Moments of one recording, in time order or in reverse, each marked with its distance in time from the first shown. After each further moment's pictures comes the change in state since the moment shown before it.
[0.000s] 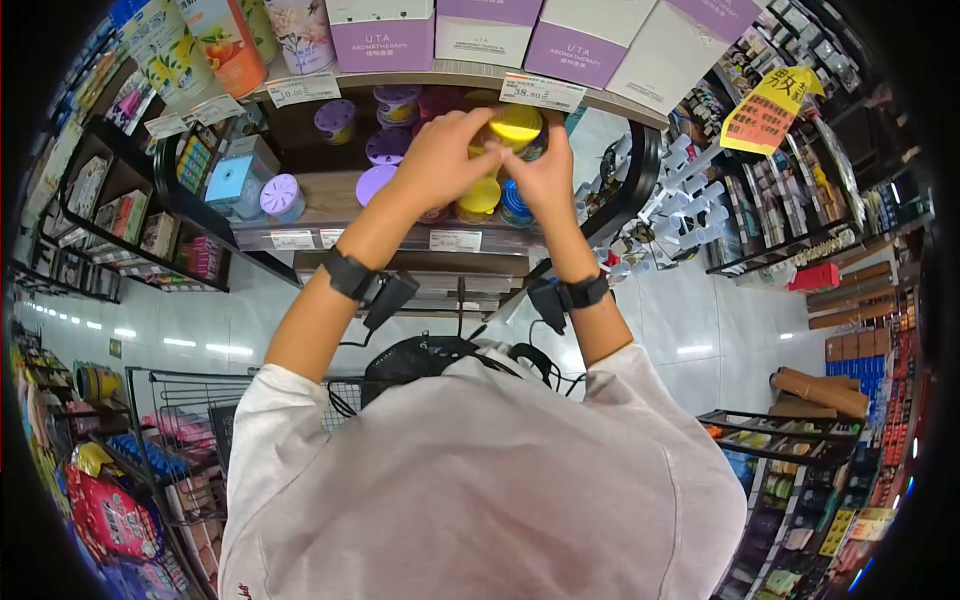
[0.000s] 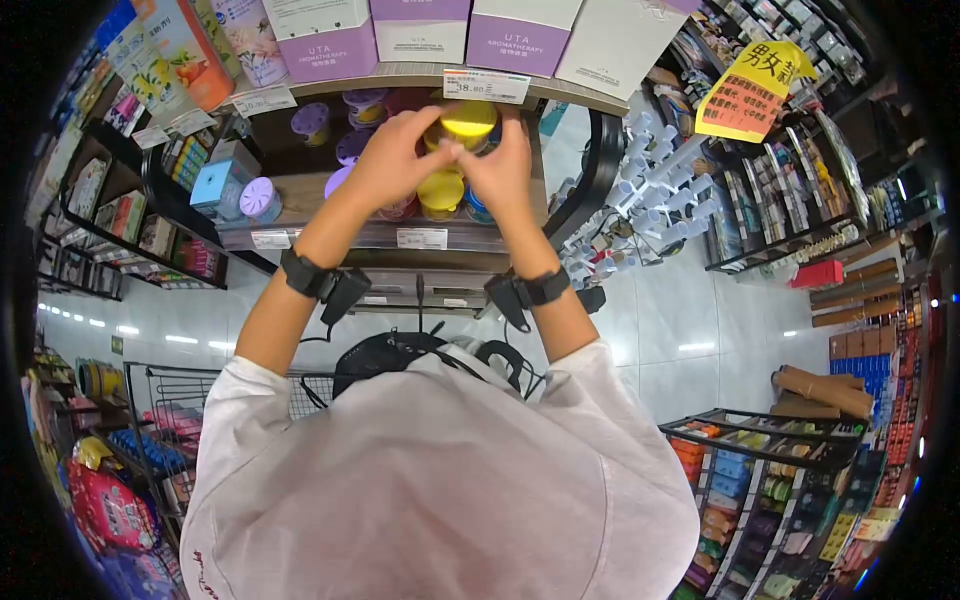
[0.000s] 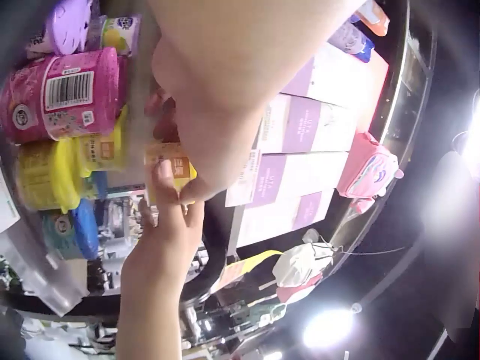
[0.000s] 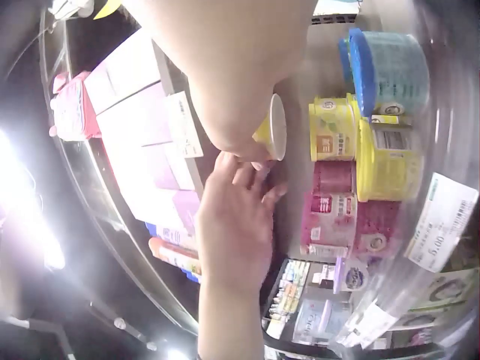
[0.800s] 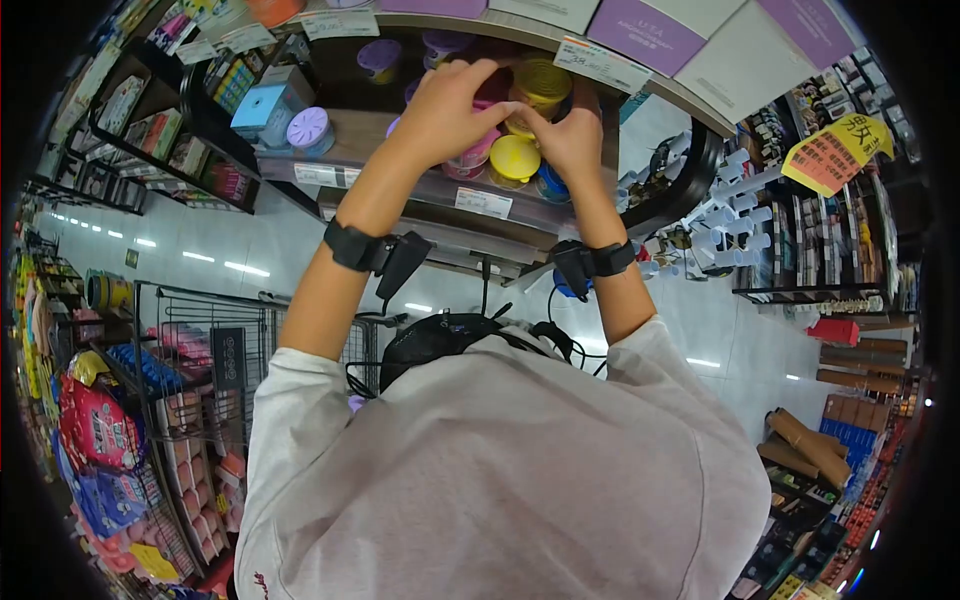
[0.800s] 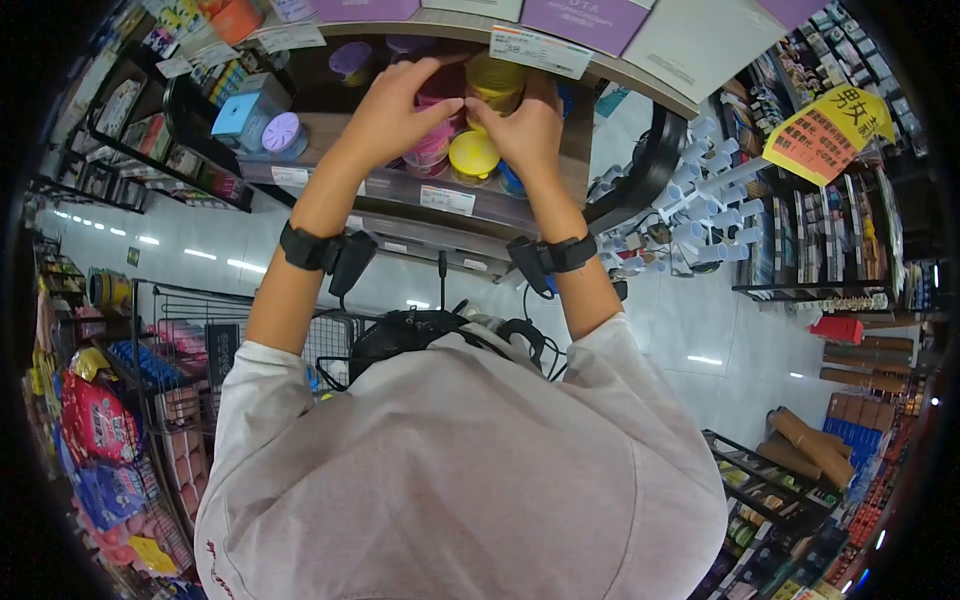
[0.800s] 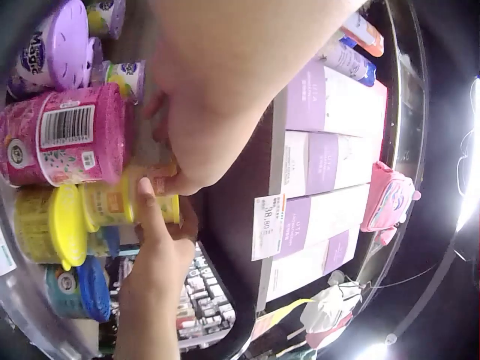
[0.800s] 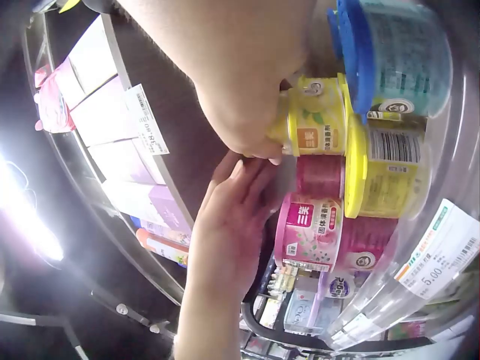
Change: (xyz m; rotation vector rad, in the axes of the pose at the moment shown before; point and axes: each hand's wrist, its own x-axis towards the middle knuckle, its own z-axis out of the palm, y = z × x) left_hand -0.018 -0.008 -0.020 0.154 0.104 -0.160; right_hand 0.009 0.024 0.022 -0.220 -0.140 0.005
